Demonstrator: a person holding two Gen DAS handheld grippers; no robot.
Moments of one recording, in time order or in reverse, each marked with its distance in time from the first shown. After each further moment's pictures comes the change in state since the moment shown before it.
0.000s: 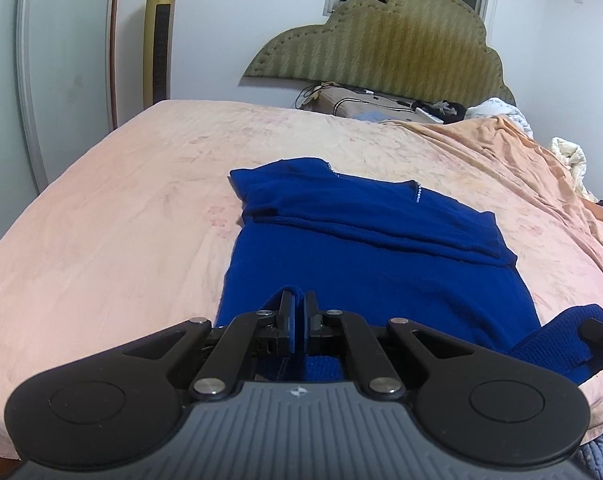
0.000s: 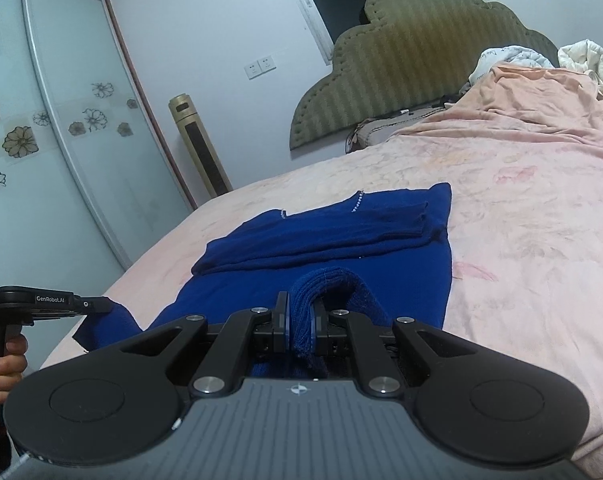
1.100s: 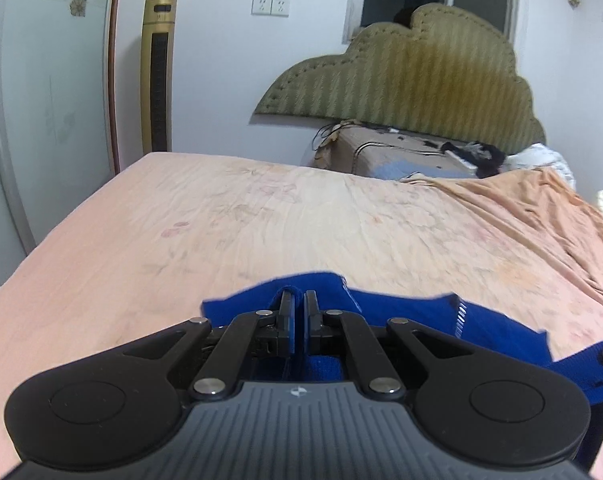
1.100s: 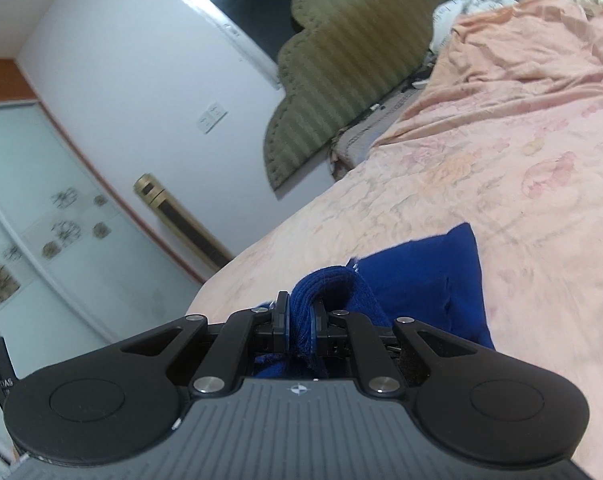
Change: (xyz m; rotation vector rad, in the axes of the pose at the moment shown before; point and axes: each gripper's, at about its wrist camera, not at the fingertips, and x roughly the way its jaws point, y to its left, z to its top) left arm 0.157 -0.024 0.155 -0.029 -0.074 0.072; right arm 0.140 -0.086 0.106 0.360 -0.071 0.048
